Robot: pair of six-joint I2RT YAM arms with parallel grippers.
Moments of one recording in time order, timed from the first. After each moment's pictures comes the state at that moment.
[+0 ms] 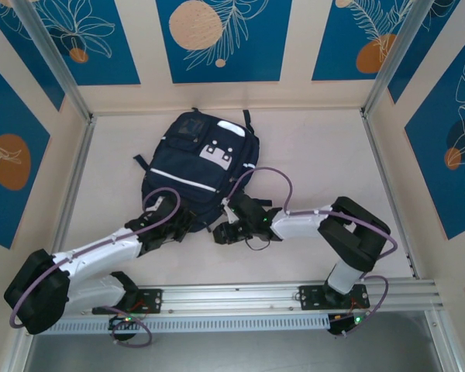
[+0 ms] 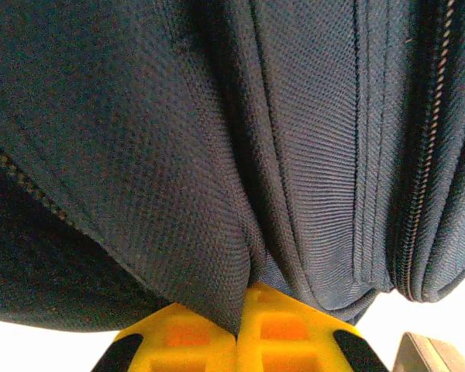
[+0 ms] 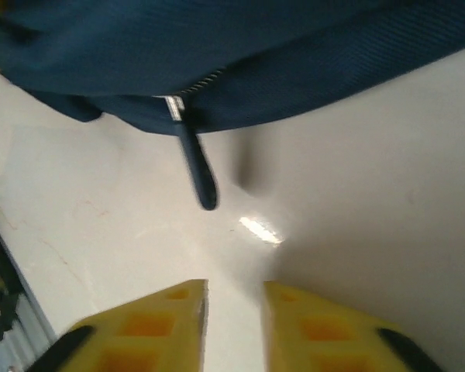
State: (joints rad) left arm -0.72 1.12 0.51 -0.22 -0.14 -1.56; right arm 0.92 1.64 0.71 0.07 -0.31 0.60
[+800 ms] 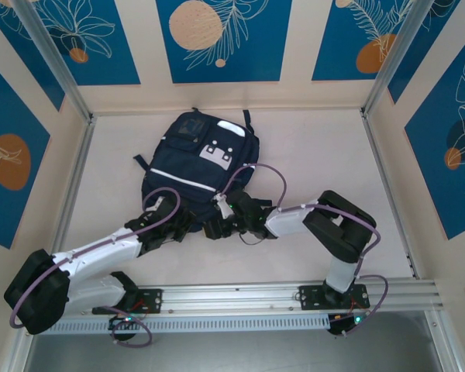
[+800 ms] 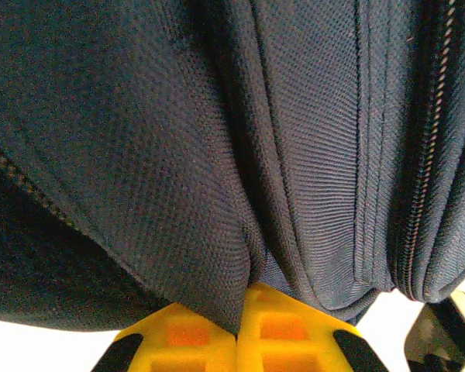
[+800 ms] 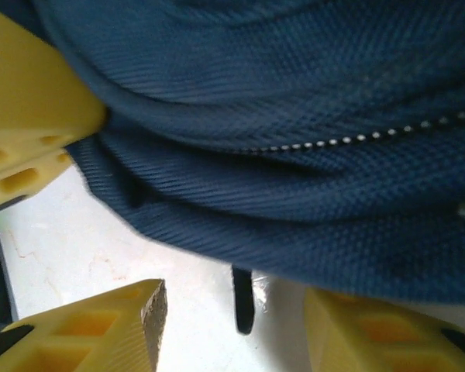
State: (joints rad) left arm -0.72 1.12 0.51 -0.22 -0.13 -1.56; right arm 0.90 1.79 0.77 0.27 -0.37 0.50
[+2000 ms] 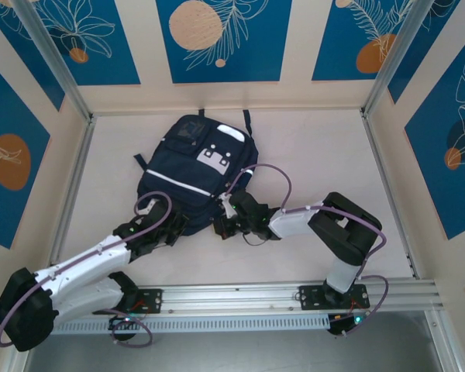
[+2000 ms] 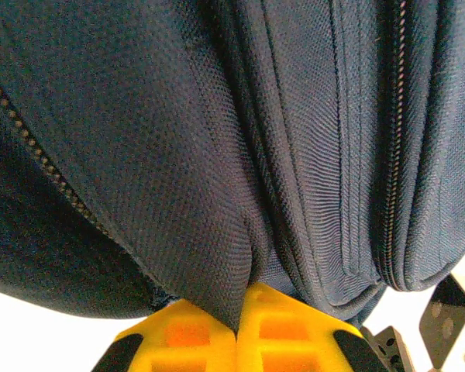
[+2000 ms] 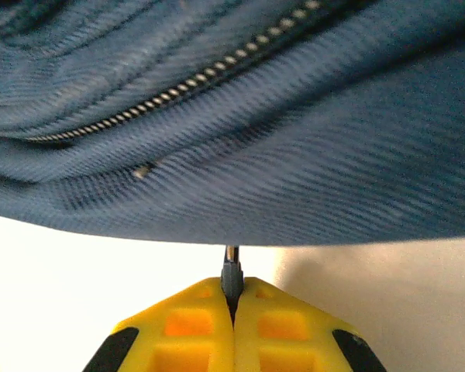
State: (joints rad) left arm -0.72 0.97 0.50 -0.38 -0.16 -1.52; right arm 0.88 1.73 0.72 0.24 -0.28 0.52
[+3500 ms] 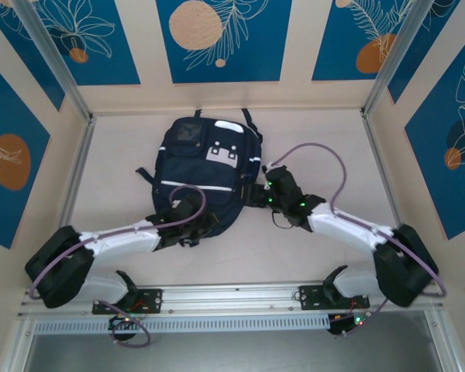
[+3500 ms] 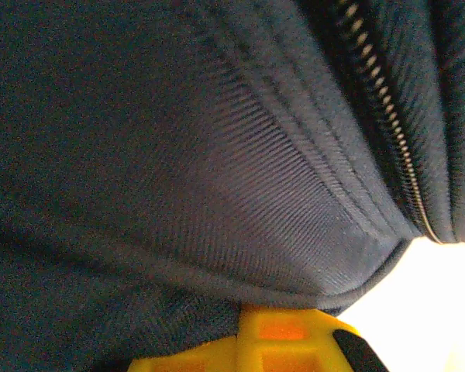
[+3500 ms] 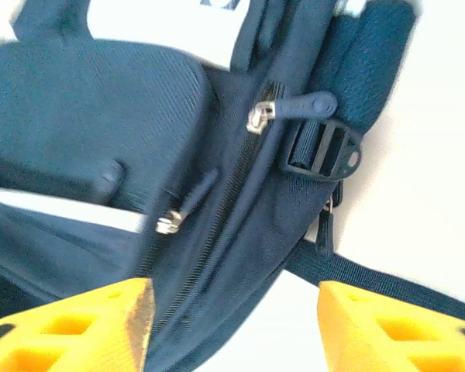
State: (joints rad) left arm -0.85 1.37 0.60 -0.04 0.02 -1.36; right arm 0.64 1.24 0.71 -0.12 0.02 0.60
